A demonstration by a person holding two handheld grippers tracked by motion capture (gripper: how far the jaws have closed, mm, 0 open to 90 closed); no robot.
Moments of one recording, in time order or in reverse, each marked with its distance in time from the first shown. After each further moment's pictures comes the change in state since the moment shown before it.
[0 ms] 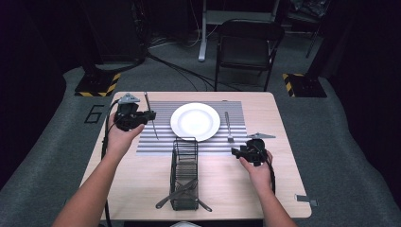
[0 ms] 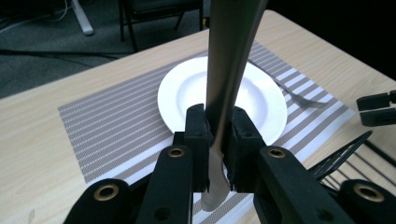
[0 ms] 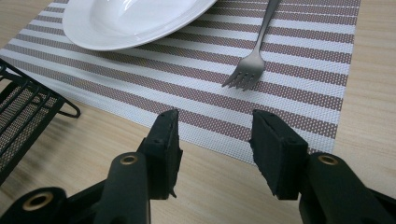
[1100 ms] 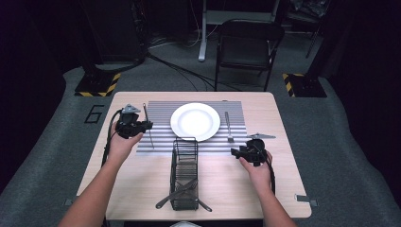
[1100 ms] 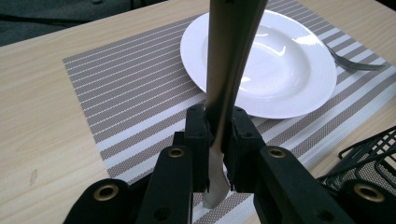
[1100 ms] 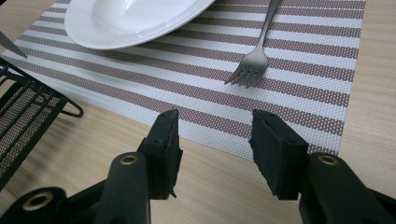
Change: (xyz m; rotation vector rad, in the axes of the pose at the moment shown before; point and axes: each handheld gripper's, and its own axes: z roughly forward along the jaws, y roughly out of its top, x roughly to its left) left arm 0.023 -0.039 0.028 0.092 0.053 -0.018; right arm -0.001 -0.001 0.002 0.007 0.015 0.025
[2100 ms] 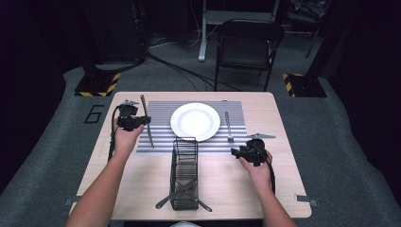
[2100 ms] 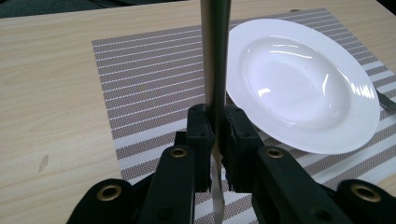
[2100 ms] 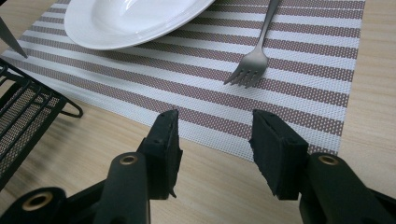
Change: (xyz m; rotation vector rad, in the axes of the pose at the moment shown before) left arm 0.019 0.010 0.025 -0.005 0.069 -0.205; right arm 0.000 0.000 0.000 0.001 0.000 0.000
